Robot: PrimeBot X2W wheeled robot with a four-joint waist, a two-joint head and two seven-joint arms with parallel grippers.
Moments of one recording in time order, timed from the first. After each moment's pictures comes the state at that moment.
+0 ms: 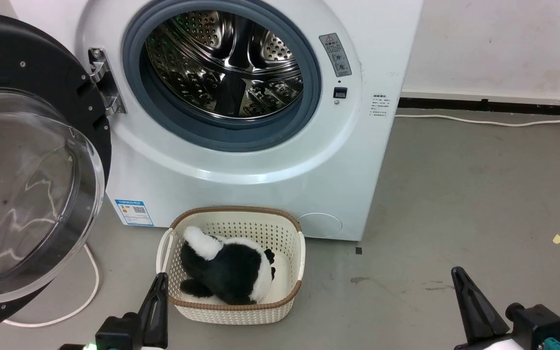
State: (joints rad) left arm 0.10 0.07 -0.04 0.05 -0.05 0.00 -0.19; right arm 0.10 -0.05 -0.02 0.05 0.07 0.13 -0.19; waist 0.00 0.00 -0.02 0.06
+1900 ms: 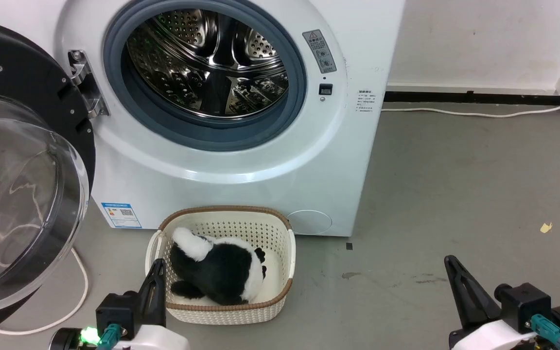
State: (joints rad) left arm 0.06 0.06 -0.02 0.02 -0.03 0.00 -0.07; right arm 0.05 -0.05 -0.01 0.02 0.03 0.13 -0.07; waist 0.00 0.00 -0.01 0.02
